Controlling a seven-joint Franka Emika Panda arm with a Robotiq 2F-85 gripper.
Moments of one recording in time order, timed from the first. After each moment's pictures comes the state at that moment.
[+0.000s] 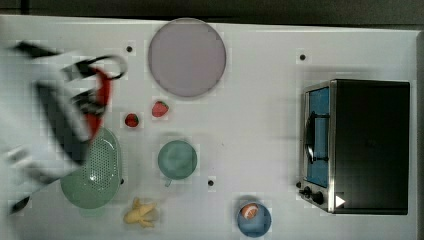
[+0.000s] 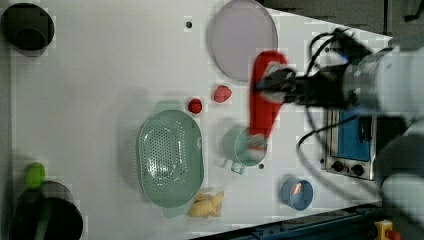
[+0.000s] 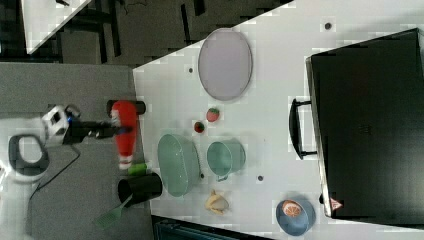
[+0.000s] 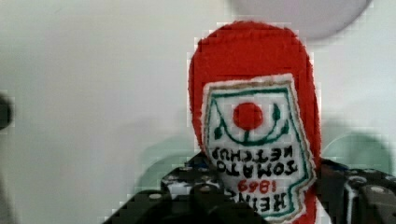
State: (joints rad) arm -0.13 0.22 0.60 -1.73 -0.09 0.35 0.00
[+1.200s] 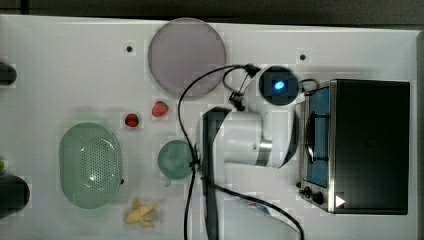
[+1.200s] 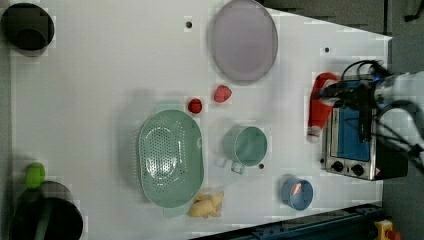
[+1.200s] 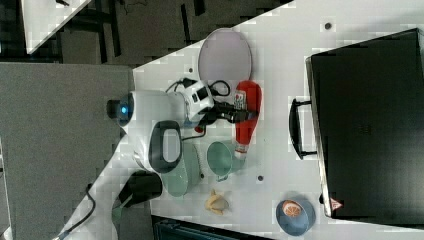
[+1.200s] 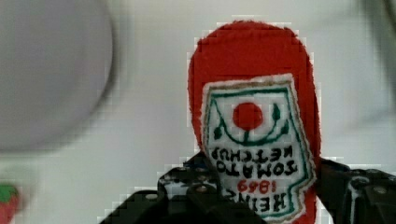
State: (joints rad) arm -0.31 0.27 0.16 -2.13 -0.10 0.77 -0.46
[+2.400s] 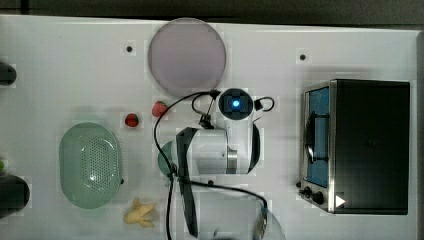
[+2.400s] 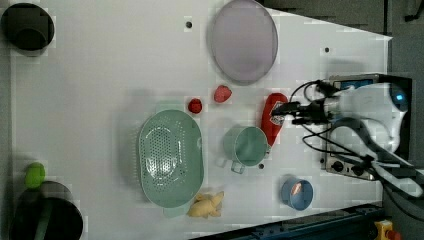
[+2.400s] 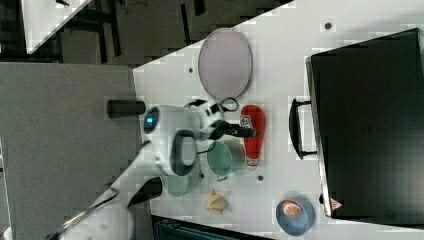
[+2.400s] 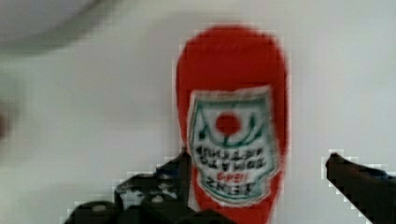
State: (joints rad) arm -0.25 0.35 0.19 -2.23 -0.10 0.87 -0.46
